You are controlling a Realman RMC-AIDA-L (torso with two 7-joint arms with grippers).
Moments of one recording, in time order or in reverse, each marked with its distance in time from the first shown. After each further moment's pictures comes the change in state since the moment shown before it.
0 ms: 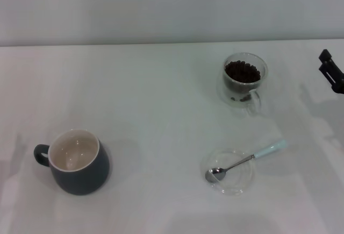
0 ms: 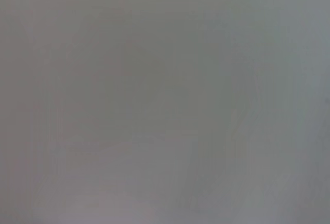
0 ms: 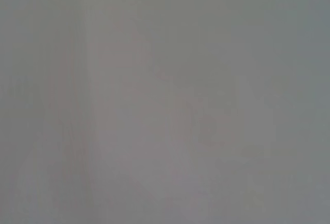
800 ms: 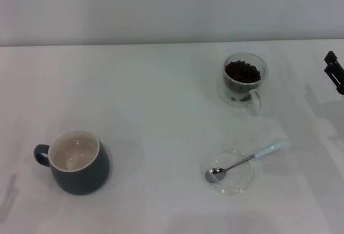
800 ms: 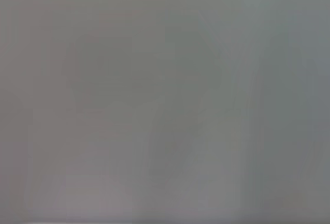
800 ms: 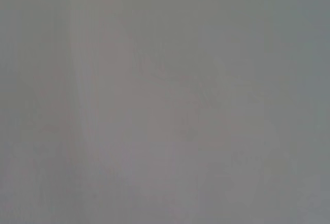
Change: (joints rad) left arm 0.156 0.004 0.001 -0.160 0.248 0.135 0.007; right arm -0.010 -0.002 0.000 -0.014 0.005 0.017 0.009
